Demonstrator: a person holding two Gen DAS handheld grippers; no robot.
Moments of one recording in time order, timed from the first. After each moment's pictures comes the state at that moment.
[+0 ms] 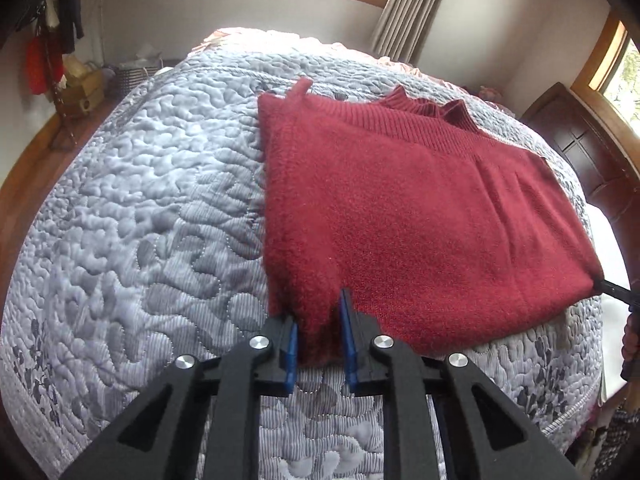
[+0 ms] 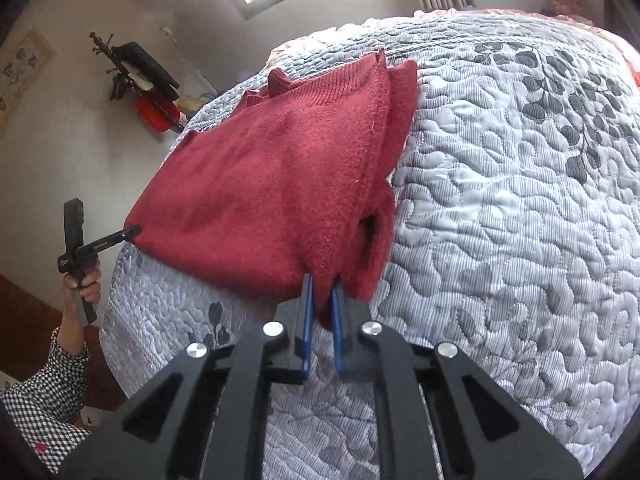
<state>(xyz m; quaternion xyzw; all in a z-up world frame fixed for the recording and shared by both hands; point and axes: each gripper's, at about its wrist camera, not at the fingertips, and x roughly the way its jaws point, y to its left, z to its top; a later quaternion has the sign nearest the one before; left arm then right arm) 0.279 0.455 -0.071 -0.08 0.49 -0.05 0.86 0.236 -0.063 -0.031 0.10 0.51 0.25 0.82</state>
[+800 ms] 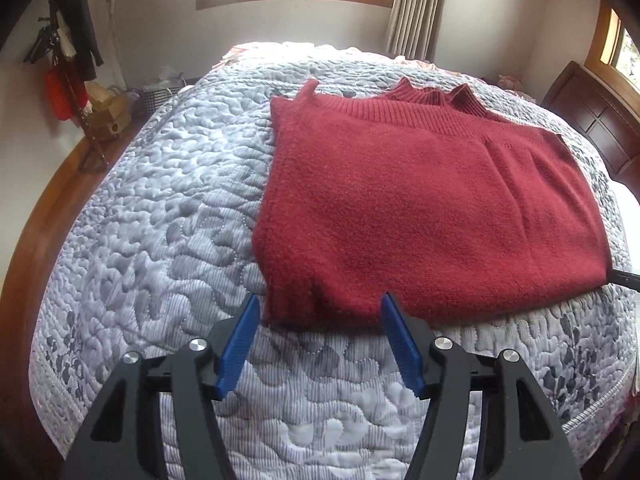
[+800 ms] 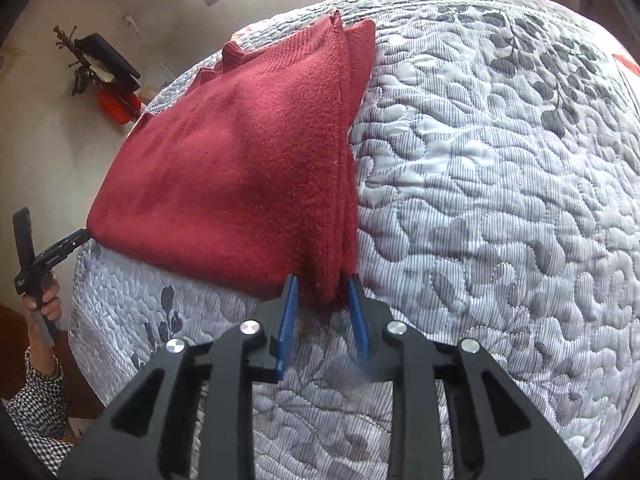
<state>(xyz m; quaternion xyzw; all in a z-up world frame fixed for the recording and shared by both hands) 0.250 0.425 -0.056 -0.03 0.48 0.01 0.88 0.233 -0.061 -0.053 0.09 0.54 0.19 0.82</state>
